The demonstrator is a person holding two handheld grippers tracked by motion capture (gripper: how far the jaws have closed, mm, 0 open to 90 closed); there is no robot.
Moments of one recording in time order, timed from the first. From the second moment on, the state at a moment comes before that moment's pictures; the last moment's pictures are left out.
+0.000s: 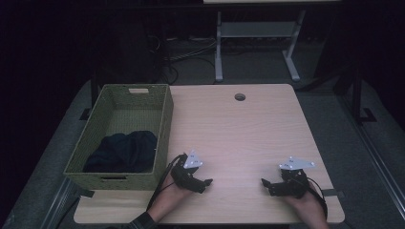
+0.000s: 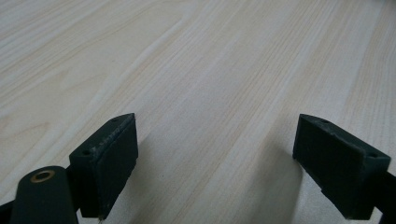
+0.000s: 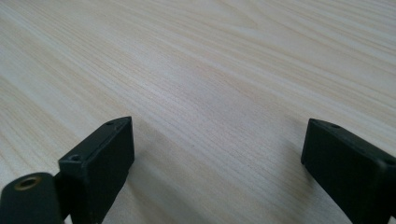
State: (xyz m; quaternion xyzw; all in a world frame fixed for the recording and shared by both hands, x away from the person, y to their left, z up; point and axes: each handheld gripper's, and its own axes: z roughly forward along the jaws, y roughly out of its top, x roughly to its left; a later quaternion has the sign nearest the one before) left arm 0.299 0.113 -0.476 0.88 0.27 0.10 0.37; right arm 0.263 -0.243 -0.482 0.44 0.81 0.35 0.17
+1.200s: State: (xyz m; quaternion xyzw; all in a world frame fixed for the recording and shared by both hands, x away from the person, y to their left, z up) left arm 0.301 0.114 -0.451 0.87 0.26 0.12 0.40; right arm 0.263 -0.243 -0.482 0.44 0.81 0.35 0.17
